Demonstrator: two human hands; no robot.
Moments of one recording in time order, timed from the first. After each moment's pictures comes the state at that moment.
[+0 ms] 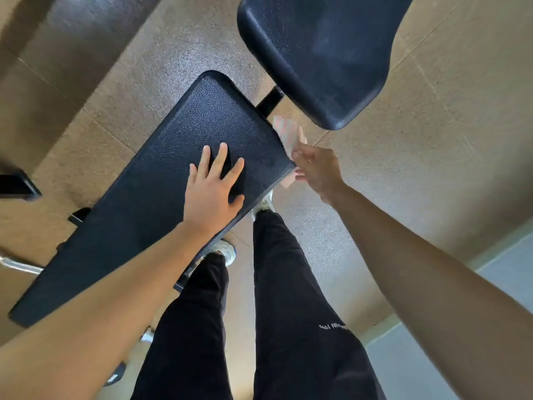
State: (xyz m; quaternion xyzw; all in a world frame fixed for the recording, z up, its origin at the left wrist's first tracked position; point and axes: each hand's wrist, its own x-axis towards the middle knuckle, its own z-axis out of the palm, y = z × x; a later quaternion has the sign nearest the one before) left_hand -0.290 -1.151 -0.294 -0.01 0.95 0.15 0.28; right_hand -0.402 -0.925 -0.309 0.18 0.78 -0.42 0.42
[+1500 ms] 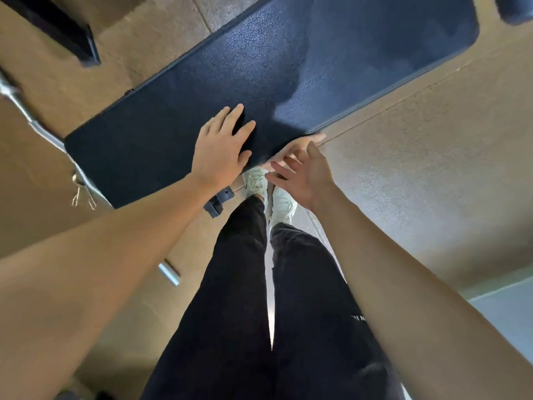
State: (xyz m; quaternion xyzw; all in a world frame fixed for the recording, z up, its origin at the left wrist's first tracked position) left_hand 0.019 -1.284 -0.294 -0.10 0.96 0.12 0.22; right_hand -0.060 -1.105 -0.289 0.48 0.38 -0.62 0.48
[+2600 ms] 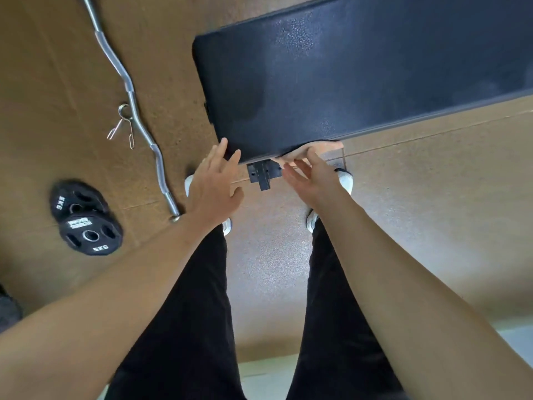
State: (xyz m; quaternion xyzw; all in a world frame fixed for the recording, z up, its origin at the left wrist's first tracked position) left_hand 0.355 -1.362 -0.297 -0.32 0.89 0.26 0.18; right_hand 0.168 -1.236 -0.301 0.38 0.54 -0.53 0.53
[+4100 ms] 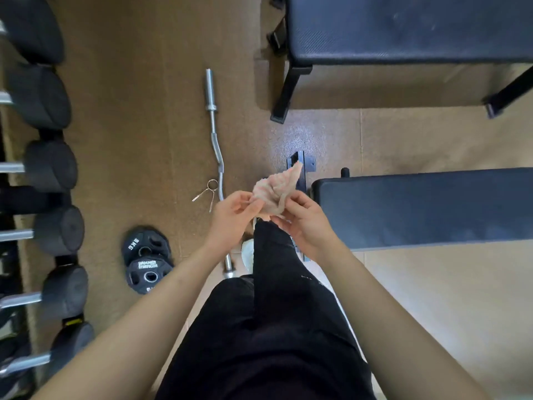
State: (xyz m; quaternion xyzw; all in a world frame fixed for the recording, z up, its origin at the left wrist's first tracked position) left_hand 0.434 -1.648 -0.056 -0.55 0.52 0.66 -0.06; right_hand 0.288 -1.551 -0.058 0.10 0.55 -0.54 0.63
